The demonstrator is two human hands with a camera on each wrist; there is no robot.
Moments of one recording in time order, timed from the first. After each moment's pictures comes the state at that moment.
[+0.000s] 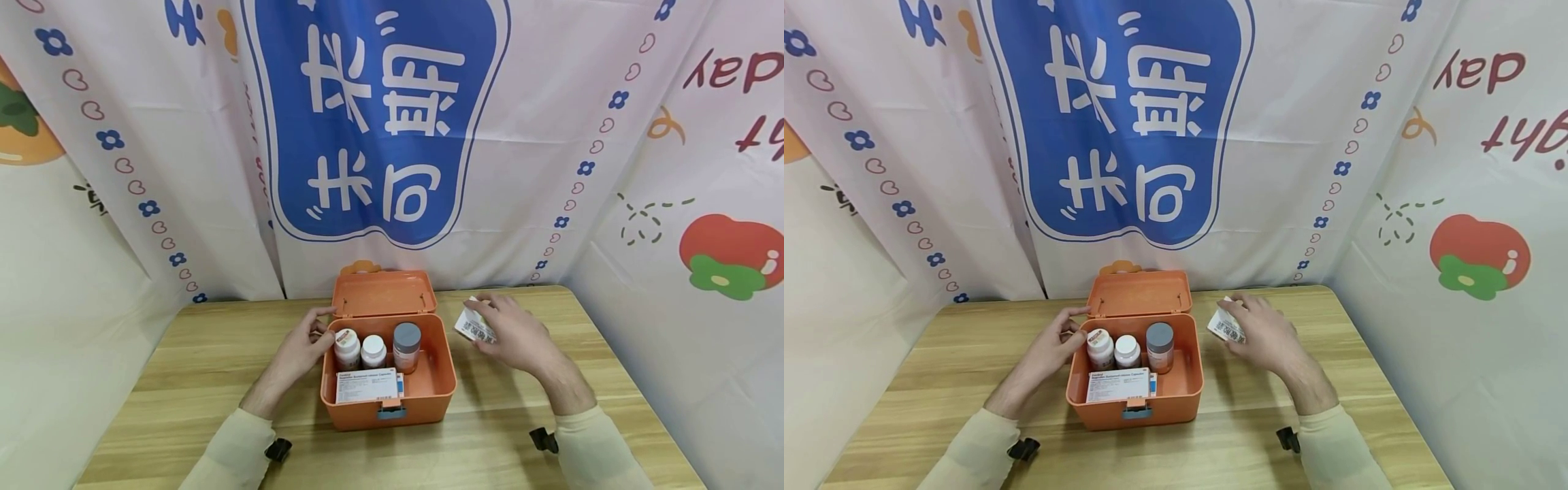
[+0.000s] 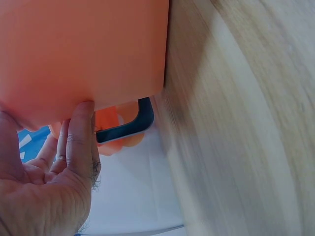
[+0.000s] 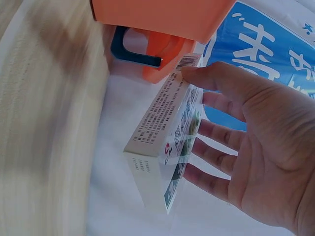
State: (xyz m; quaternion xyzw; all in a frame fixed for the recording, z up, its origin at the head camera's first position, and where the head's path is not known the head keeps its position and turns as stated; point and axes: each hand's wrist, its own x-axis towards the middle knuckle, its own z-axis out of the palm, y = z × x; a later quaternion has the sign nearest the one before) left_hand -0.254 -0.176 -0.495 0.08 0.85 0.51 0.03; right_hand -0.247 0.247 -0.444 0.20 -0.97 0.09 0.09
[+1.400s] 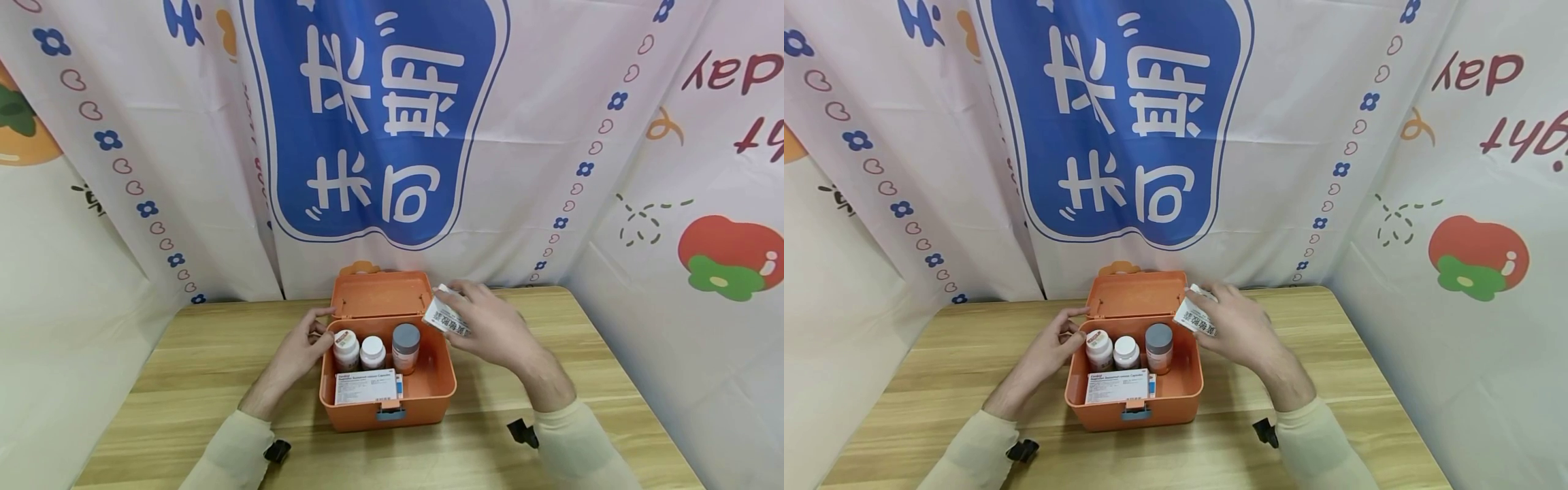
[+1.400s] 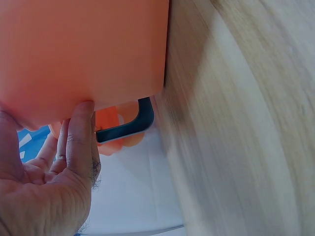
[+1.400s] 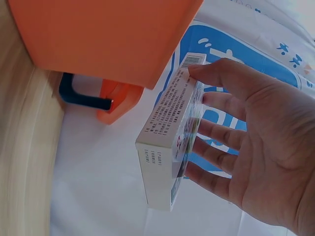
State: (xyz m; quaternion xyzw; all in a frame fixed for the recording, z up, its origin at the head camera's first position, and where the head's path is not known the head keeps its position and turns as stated) left_hand -0.256 -0.177 -0.498 0.08 0.86 0.51 0.02; right_hand -0.241 0.200 -0.407 0.26 -0.95 0.09 0.13
